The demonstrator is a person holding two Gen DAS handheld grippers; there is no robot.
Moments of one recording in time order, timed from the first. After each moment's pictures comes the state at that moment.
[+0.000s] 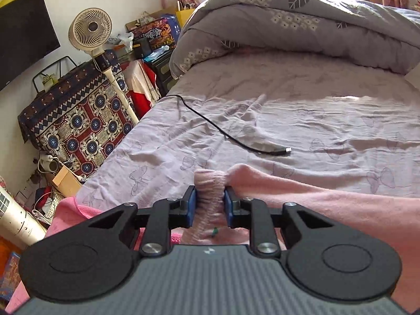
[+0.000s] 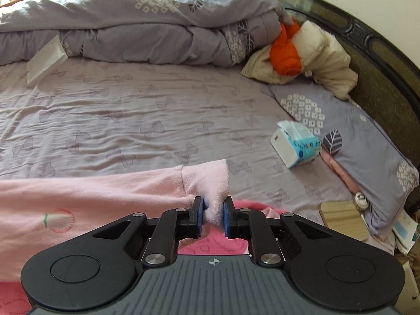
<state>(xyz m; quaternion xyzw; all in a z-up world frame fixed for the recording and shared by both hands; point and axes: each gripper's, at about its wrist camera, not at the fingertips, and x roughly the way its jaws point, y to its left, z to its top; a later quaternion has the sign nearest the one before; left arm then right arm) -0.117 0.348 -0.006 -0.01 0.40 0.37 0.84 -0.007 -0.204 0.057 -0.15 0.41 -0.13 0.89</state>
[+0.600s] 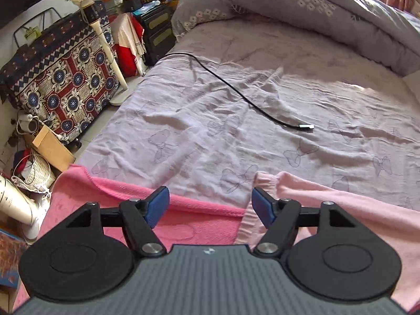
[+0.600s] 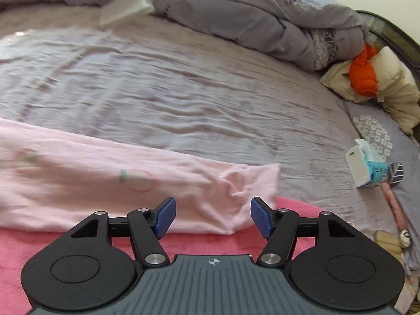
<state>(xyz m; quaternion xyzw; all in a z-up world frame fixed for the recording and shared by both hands) -0.193 0.418 0.034 -0.12 0.45 0.32 0.82 -0.042 -0.141 0.007 -0.18 0.46 0.06 0.87</state>
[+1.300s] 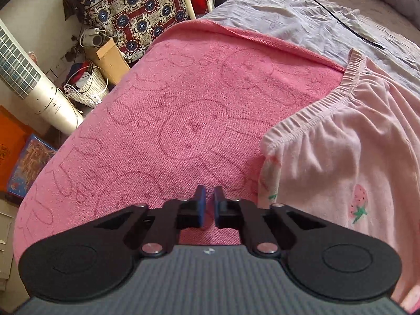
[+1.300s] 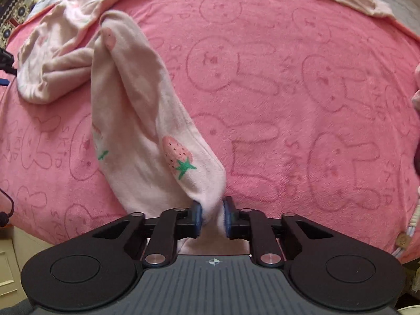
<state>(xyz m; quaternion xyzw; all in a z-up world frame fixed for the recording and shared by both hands) -0.348 0.379 -0.011 -0.17 0.51 0.43 0.72 -0.327 -0.097 0.021 -0.15 0.62 0.16 0.75</state>
